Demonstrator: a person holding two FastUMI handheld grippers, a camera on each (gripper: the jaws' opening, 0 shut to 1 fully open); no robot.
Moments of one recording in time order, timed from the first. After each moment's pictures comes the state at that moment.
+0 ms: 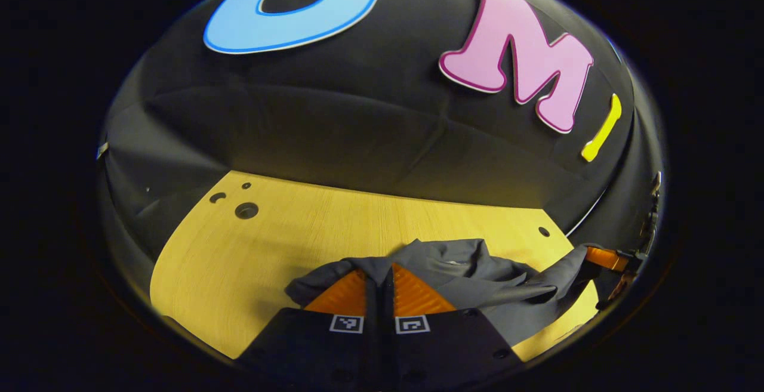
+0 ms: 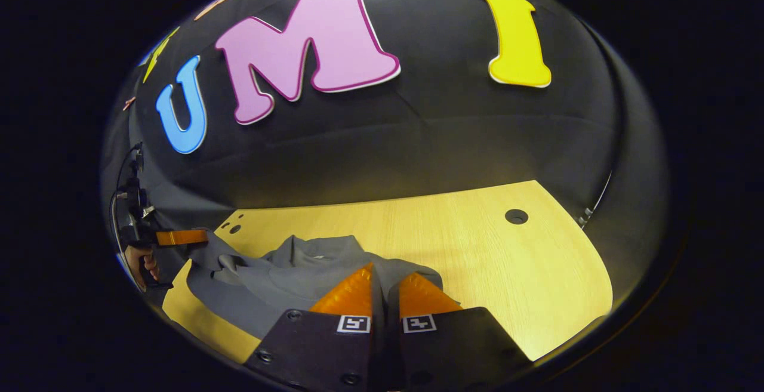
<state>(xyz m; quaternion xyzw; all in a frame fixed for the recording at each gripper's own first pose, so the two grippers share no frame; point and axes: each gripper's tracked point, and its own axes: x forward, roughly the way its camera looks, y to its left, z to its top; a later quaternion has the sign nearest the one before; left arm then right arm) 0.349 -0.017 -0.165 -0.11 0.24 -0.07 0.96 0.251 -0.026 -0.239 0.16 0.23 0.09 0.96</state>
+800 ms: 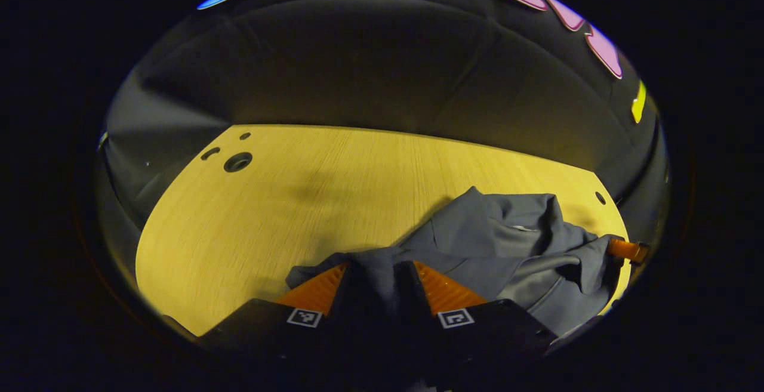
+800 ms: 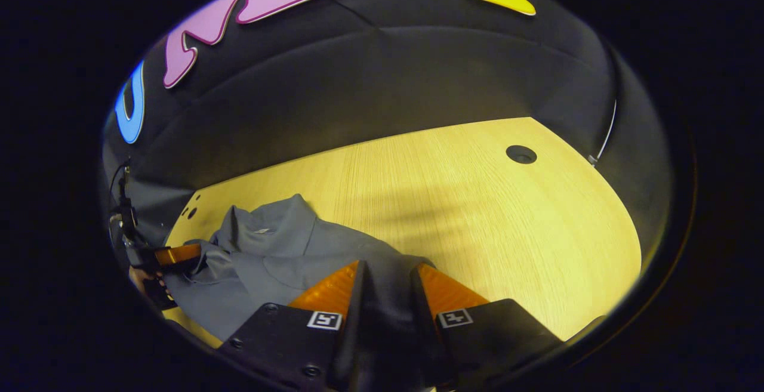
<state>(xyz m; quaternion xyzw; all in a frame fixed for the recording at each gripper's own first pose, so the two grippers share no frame) 0.381 -0.021 -0.283 -0.08 0.34 0.00 0.94 0.285 -0.020 -0.348 0.18 0.33 0.05 0.92</state>
